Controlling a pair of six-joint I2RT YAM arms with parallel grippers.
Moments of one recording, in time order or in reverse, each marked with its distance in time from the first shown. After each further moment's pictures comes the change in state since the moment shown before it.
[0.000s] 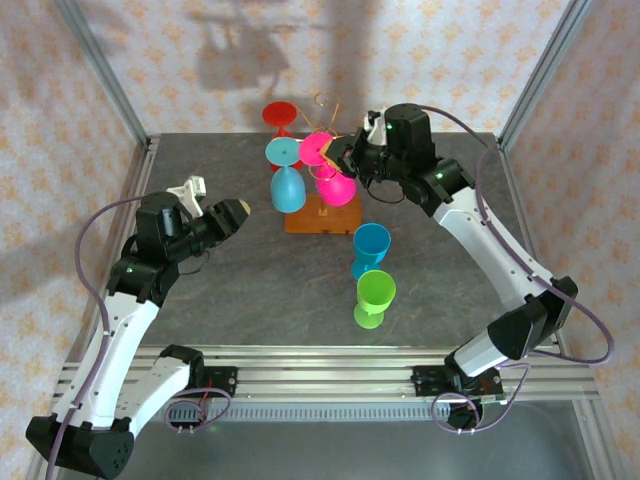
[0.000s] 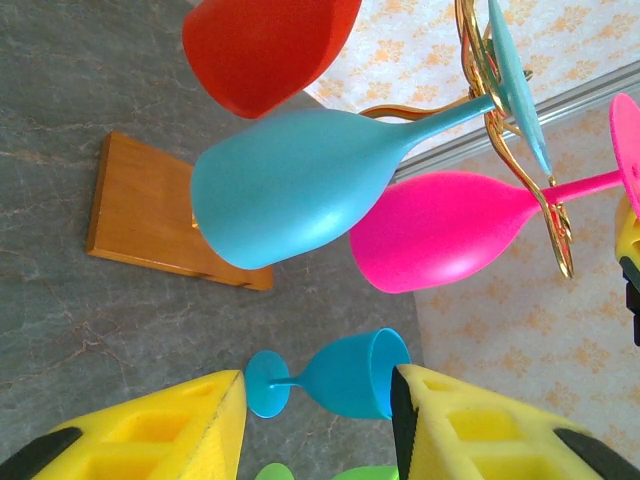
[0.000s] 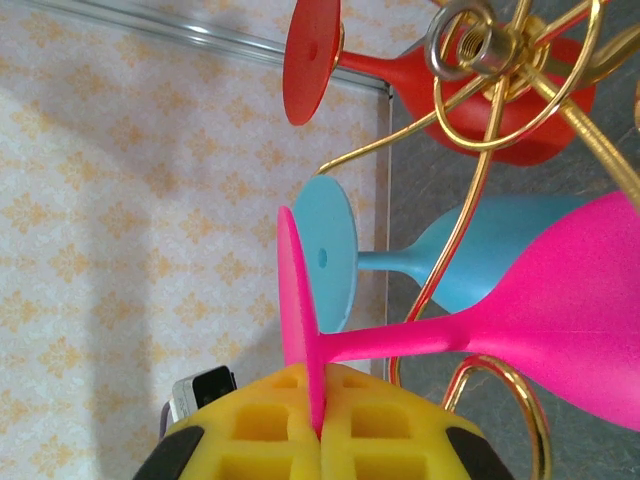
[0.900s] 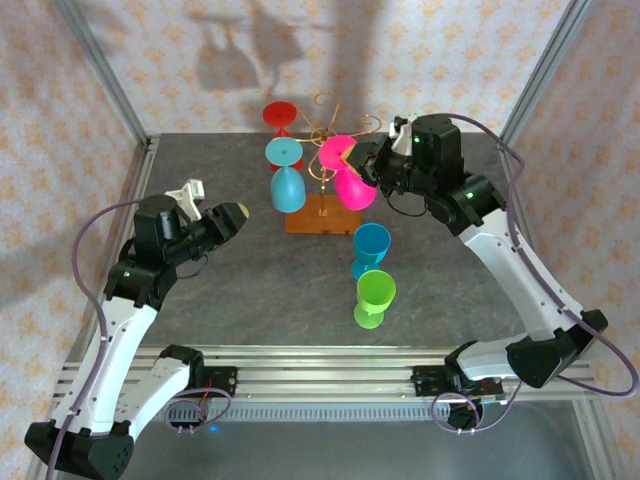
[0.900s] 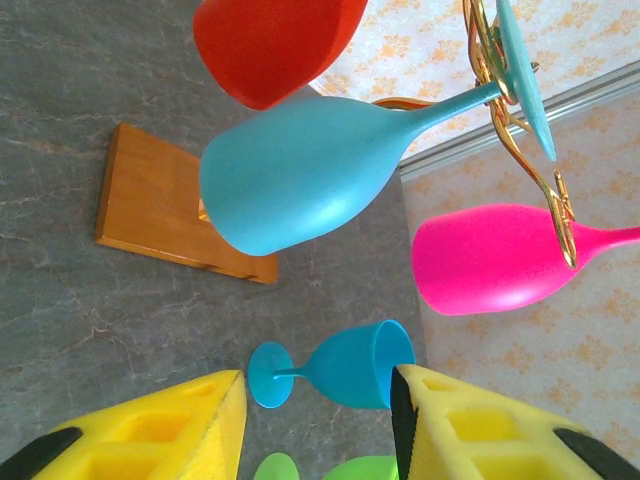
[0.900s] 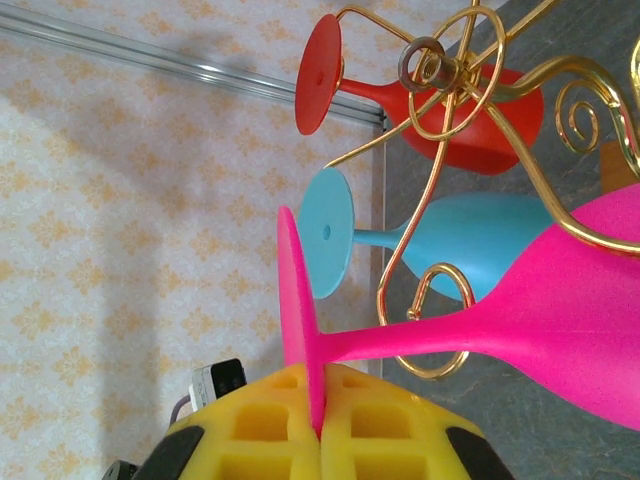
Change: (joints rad) left arm 0.000 -0.026 0.000 -0.040 -0.005 0.001; right arm -0.014 -0.177 -0.094 -0.050 0.066 0.000
